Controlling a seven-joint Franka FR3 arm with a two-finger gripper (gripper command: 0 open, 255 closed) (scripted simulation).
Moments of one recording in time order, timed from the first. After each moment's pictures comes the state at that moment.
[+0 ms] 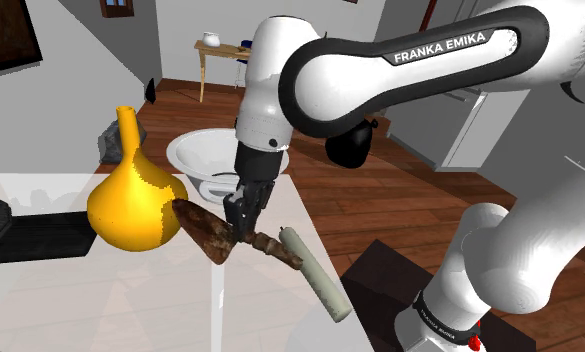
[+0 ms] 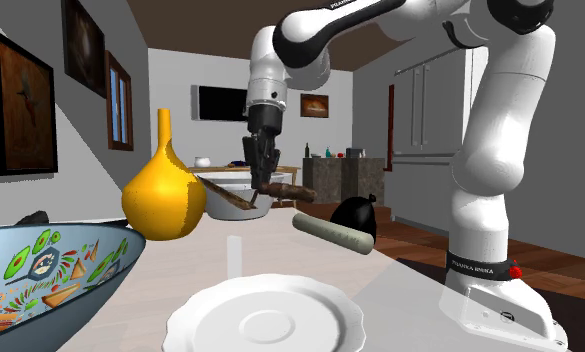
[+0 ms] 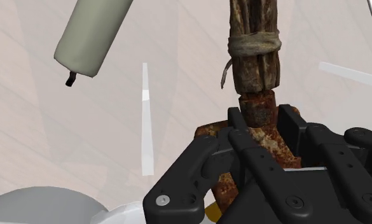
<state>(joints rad) 0.26 -0.26 0.36 -2.27 0.33 2.06 0.14</state>
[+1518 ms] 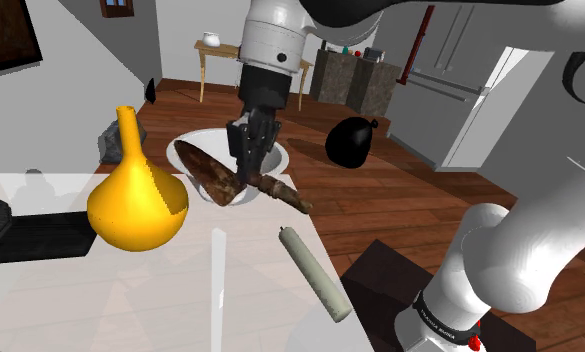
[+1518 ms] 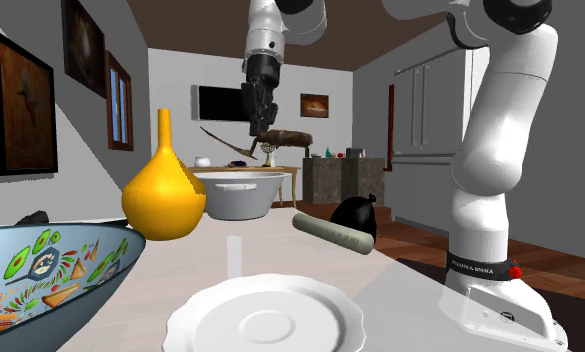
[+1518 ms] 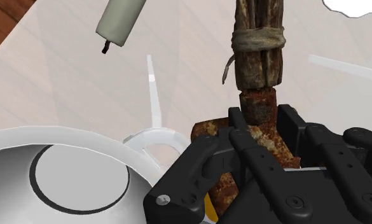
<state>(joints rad) 0.23 -0.27 0.31 -2.00 0.29 1.77 0.15</state>
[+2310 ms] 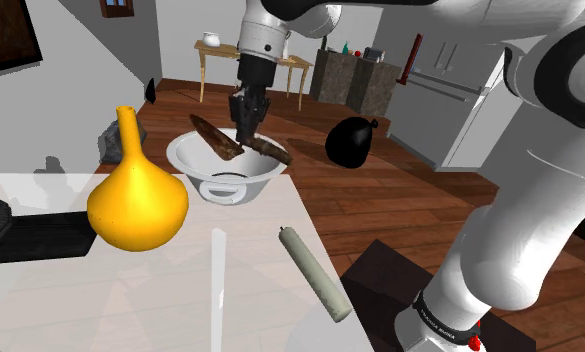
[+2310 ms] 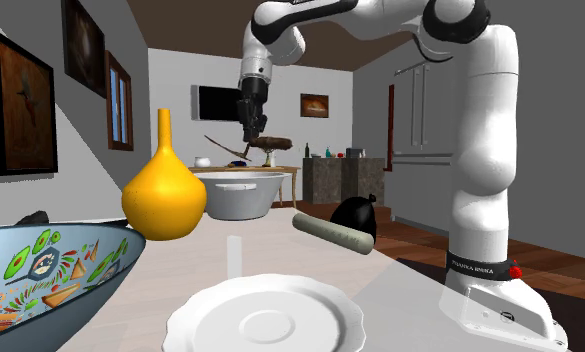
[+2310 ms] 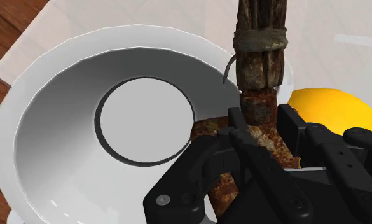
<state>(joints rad) 0.12 -0.01 0.18 -1.74 0.21 1.70 -0.05</state>
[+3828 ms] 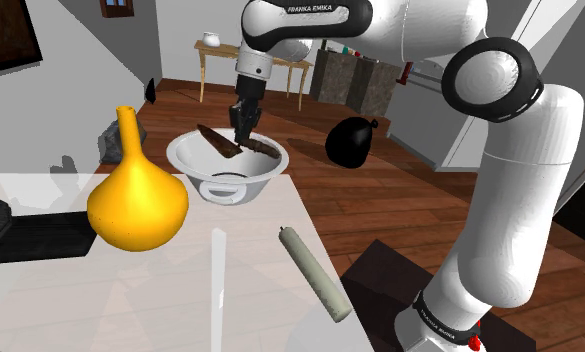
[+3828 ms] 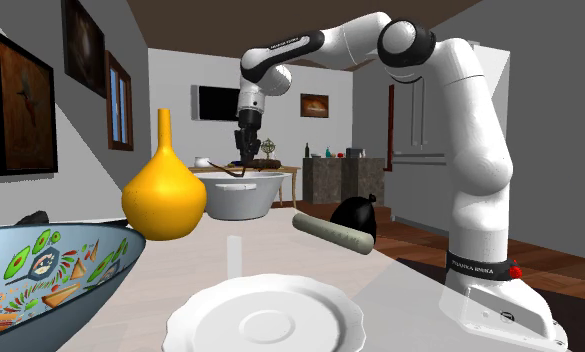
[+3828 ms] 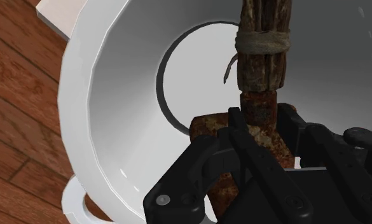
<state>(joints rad) 0.04 0.27 0.11 -1.51 0.17 1.74 -0.20</state>
